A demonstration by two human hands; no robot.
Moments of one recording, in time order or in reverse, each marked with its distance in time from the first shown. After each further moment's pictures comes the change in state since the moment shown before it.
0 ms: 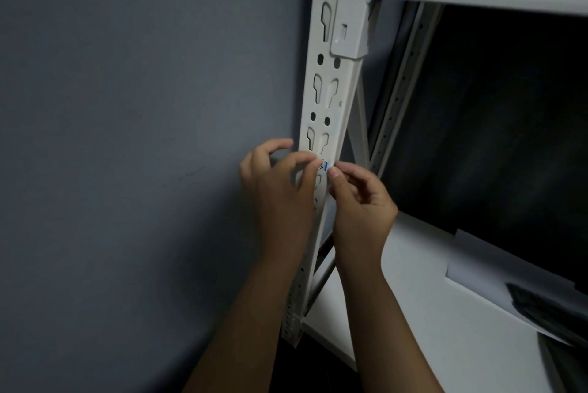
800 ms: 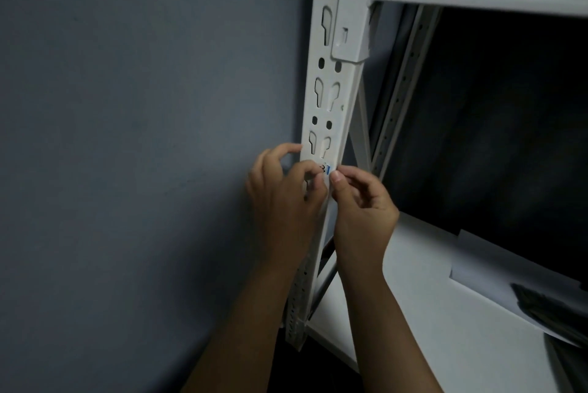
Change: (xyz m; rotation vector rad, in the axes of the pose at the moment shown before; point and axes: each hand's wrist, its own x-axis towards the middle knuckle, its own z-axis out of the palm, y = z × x) left_hand -0.001 -0.021 0.011 0.165 0.022 0.280; right_hand -0.003 -0.002 0.002 -0.015 0.024 0.002
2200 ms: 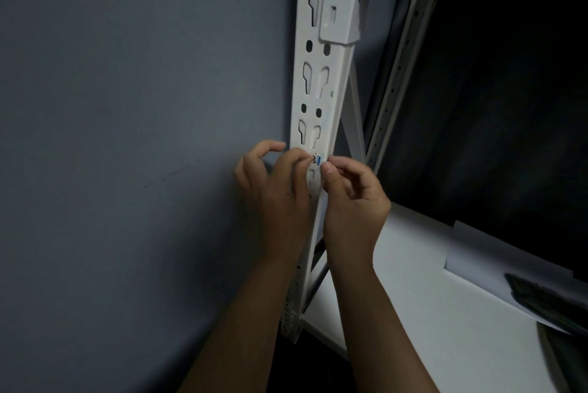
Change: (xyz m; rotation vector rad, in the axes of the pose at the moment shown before) left_hand -0.008 0.000 0.013 -0.103 0.173 -0.071; right_hand 0.002 0.002 0.001 -0.030 0.006 -0.043
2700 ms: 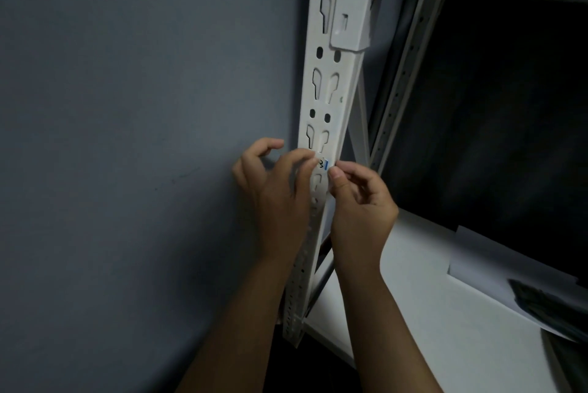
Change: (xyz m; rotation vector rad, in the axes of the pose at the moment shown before) left_hand 0.009 -0.002 -0.007 -0.078 -0.051 -0.049; right_hand 0.000 0.001 0.001 0.016 0.012 0.001
